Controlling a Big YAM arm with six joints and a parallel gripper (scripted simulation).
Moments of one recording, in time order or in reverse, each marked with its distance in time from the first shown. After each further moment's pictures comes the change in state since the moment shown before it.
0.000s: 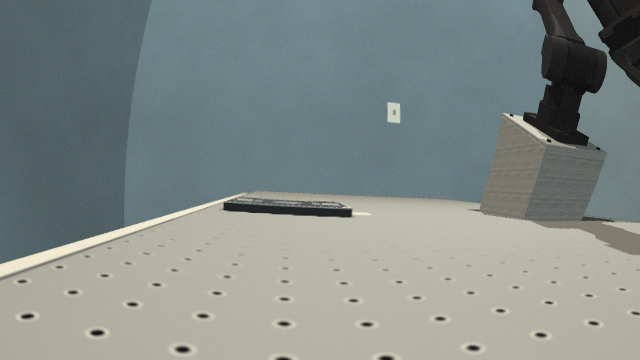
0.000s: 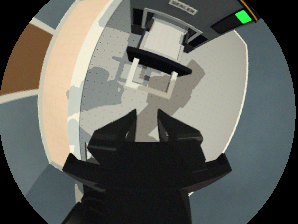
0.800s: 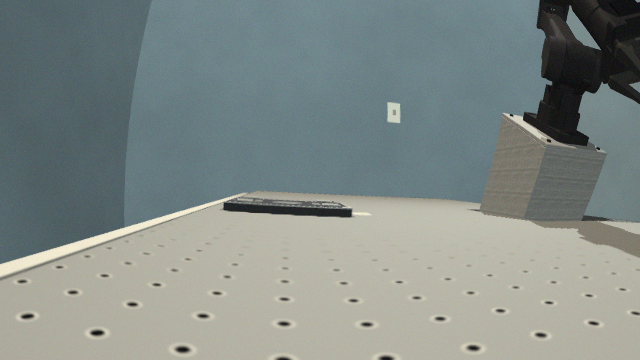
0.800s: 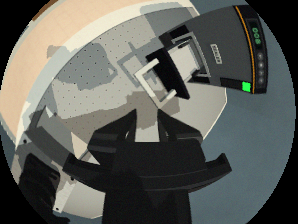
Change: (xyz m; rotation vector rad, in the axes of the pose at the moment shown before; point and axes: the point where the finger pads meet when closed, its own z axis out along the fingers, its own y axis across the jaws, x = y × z) arm 0.007 0.002 -0.002 0.089 -0.096 -0.667
